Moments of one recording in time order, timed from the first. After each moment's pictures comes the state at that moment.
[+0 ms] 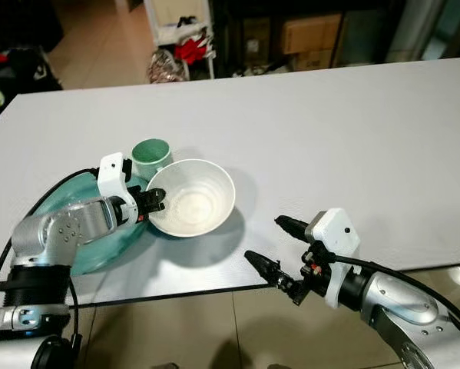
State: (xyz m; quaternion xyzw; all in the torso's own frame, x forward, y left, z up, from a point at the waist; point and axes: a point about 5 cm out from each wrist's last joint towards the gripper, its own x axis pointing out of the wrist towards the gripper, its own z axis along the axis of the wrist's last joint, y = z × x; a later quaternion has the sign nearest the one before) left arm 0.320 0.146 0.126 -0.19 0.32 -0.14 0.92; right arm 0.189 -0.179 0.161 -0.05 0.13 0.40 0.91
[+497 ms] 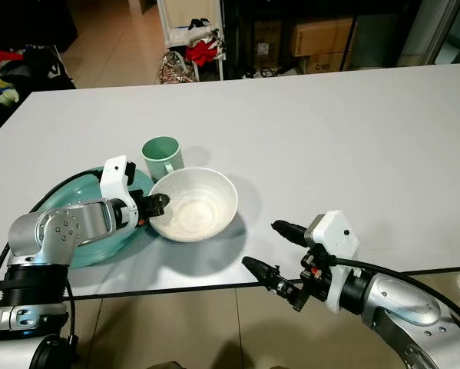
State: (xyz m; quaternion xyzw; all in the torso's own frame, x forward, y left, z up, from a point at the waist) left arm 0.316 0.145 0.125 -0.19 0.34 -0.15 0.91; right arm 0.186 -0.178 0.162 -0.05 0.14 0.41 0.90
